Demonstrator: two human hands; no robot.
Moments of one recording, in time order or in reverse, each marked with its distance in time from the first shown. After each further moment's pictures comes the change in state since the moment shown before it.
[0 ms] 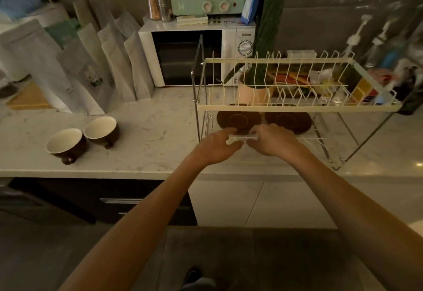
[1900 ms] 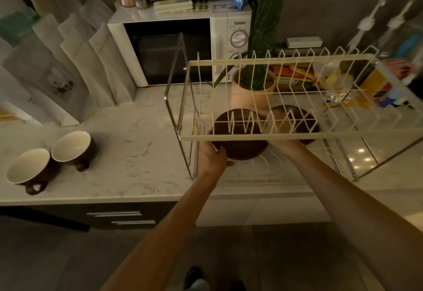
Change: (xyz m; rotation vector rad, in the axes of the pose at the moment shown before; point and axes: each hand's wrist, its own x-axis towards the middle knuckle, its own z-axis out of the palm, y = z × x) left_hand 0.090 -0.034 0.054 -0.803 0.361 -0.253; right_hand 0.089 0.062 0.030 0.442 0.062 0.191
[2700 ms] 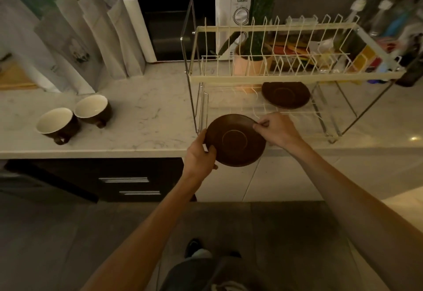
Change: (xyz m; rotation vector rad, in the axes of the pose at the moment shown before) left_hand -0.120 -0.040 -0.056 0.238 -0.072 0.109; right_hand -0.101 0.006 0.025 0.047 0.072 -0.162
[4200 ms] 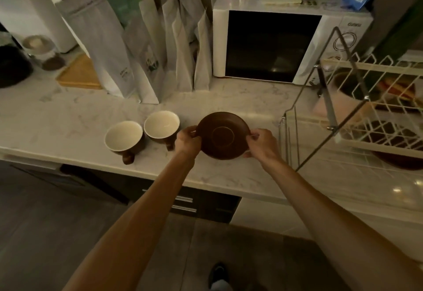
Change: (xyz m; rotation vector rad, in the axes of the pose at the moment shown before) left_hand 0.168 -0.087 -0.228 -0.216 0.284 -0.395; right_hand 0.118 -0.206 0.170 0.436 -0.060 0.231
